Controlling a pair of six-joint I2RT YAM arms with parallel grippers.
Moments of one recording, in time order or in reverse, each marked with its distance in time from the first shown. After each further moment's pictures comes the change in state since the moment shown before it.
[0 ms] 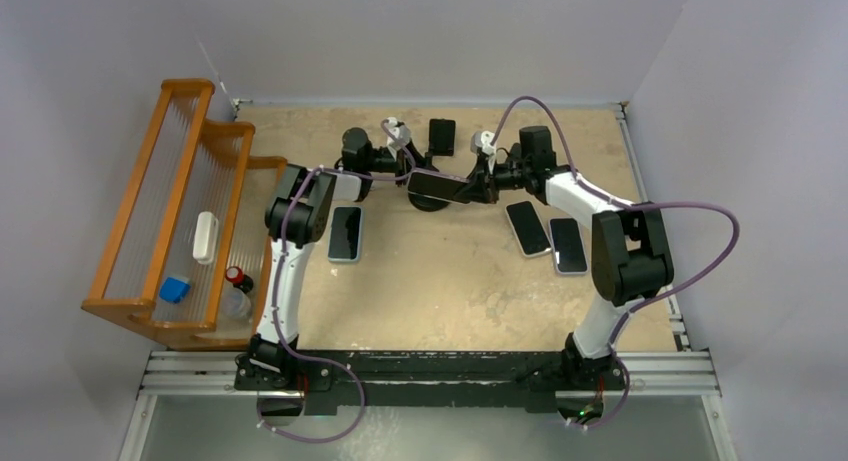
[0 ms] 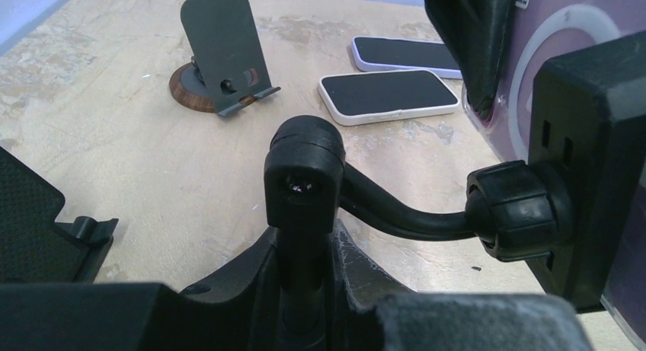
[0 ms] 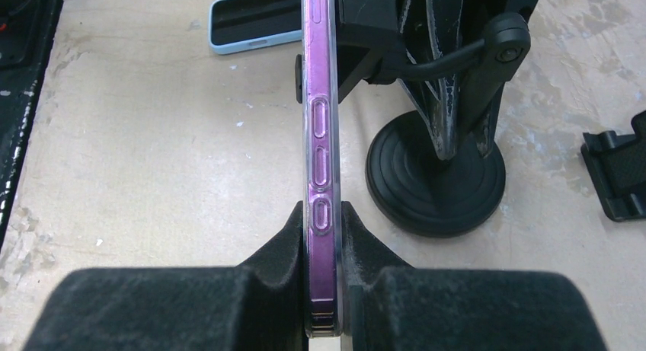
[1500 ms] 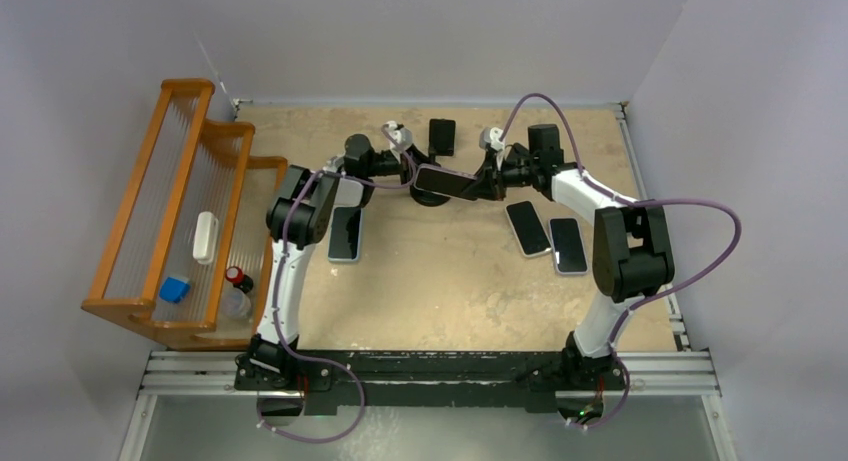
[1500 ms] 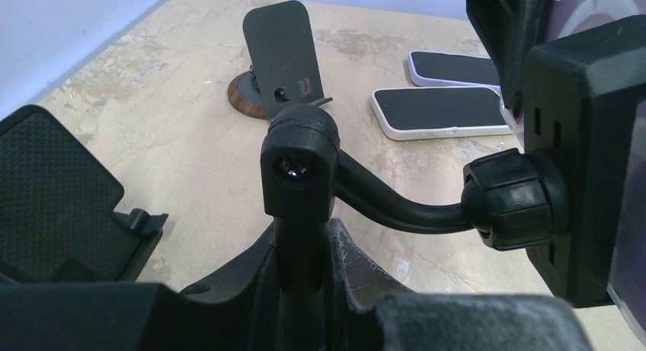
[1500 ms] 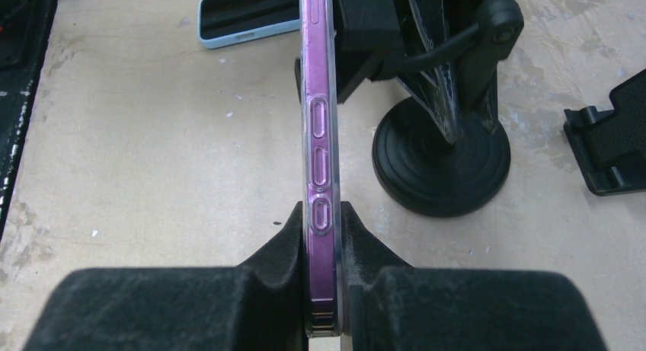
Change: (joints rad) left arm -0.015 -0.002 -0.062 0.095 -0.156 0.018; right arm -0.053 0.029 0.028 -0.034 -0.033 -0.016
